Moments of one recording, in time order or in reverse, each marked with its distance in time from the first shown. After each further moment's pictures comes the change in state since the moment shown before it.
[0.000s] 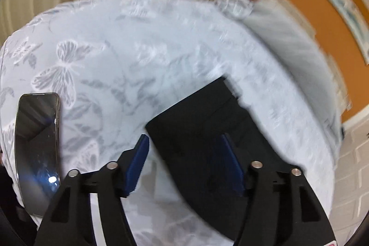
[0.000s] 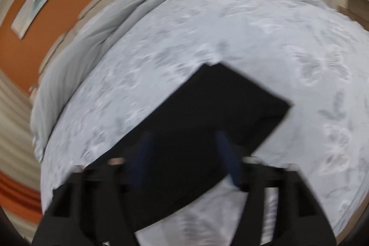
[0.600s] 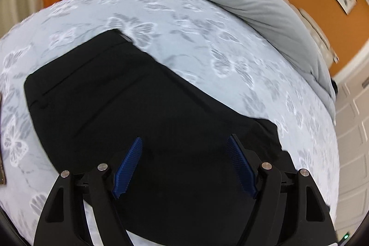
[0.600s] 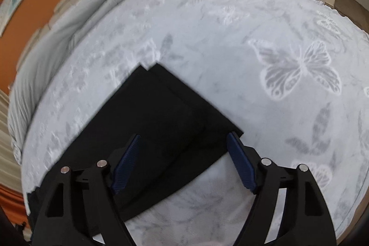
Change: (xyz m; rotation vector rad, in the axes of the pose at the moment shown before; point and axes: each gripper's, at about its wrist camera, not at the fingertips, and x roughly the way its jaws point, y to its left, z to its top) left arm 0.054 -0.147 -0.077 0.249 0.131 -0.042; right arm 0.046 -0.058 0.020 -0.004 0.075 -0.020
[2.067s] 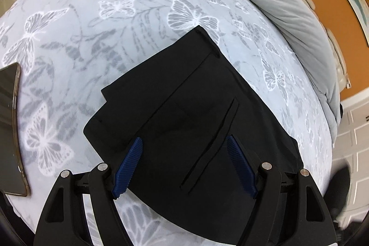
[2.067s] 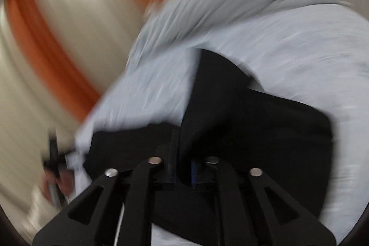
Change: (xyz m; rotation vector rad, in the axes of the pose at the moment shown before) left arm -0.004 0.113 0.022 -0.207 0.105 0.030; right arm -0.014 0.378 -0.234 -0.857 0.312 0.606
